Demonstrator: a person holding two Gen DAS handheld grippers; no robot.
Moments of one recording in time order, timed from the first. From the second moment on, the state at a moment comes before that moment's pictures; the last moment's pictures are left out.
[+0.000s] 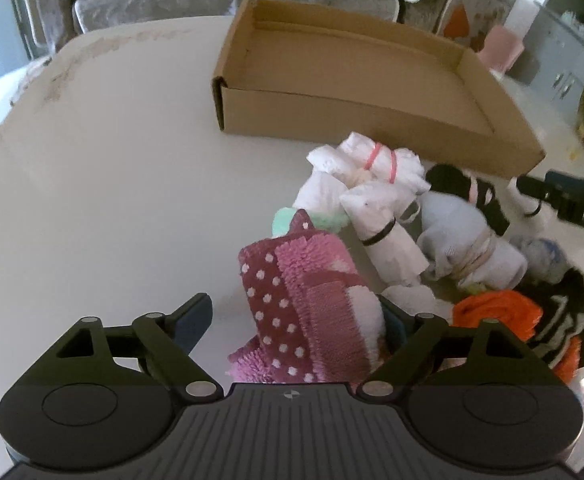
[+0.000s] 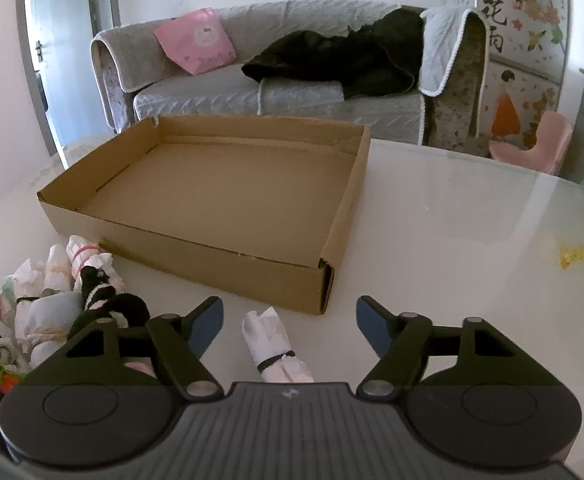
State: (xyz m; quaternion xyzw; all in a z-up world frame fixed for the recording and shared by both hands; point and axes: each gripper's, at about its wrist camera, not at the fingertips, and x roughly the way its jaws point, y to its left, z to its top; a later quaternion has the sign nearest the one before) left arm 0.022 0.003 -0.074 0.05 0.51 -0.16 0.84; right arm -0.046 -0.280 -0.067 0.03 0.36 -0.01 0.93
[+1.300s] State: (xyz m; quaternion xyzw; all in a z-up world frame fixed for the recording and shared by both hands) left arm 0.018 0.043 -0.019 0.02 0.46 -0.12 0.88; right arm -0.064 -0.293 -0.038 0.09 0.32 -0.01 0.94
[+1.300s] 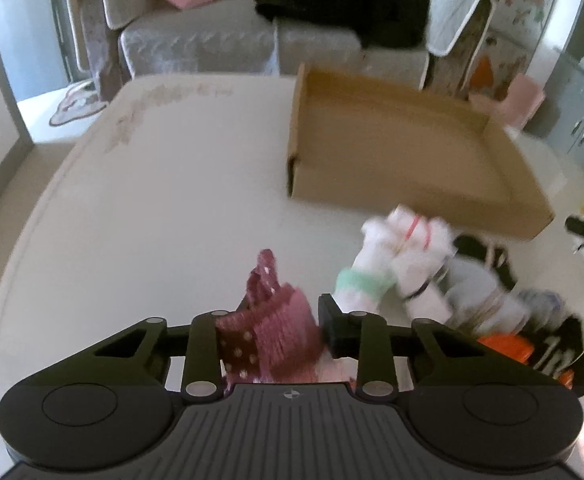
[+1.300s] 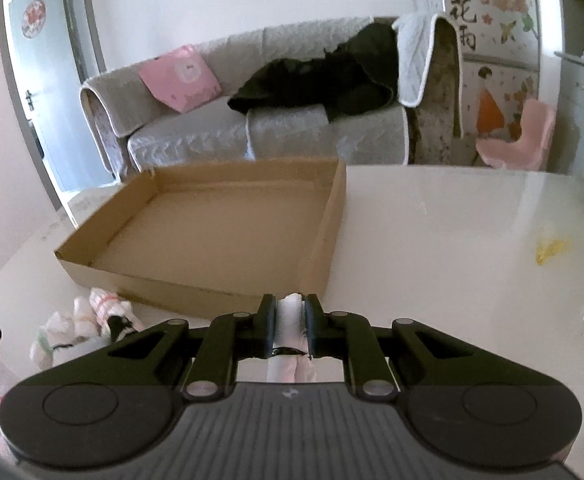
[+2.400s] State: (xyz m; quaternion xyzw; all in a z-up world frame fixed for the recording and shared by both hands) left arm -0.024 0.069 -0.050 0.04 0.52 -0.12 0.85; right arm -0.067 -0.270 -0.048 0.07 0.32 0.01 0.94
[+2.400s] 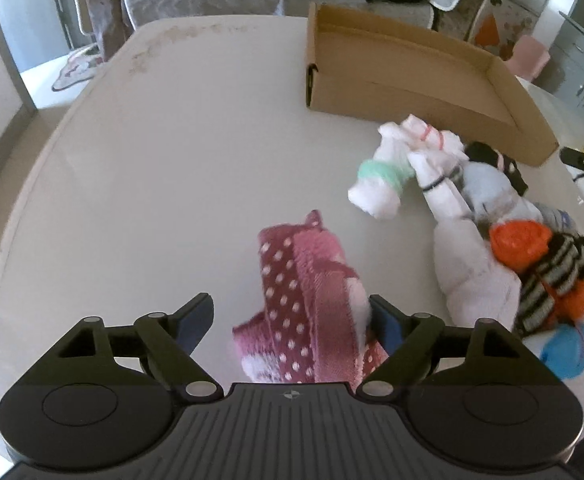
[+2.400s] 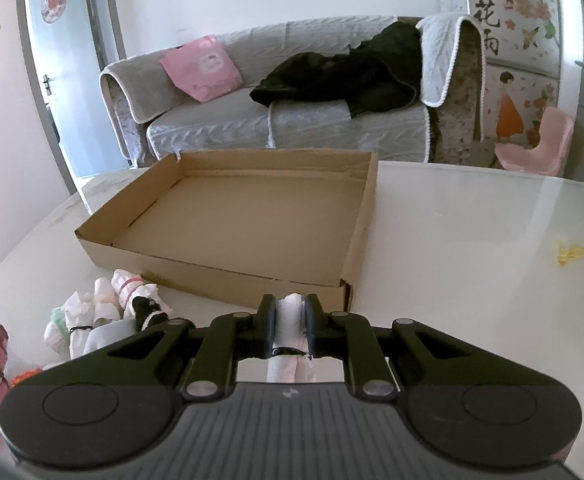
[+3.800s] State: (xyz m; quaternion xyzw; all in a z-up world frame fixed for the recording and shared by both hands) left arm -0.050 0.034 -0.029 0.14 0.52 -0.16 0.83; right arm -0.077 -0.281 -0.047 0.09 0.32 0.01 0.94
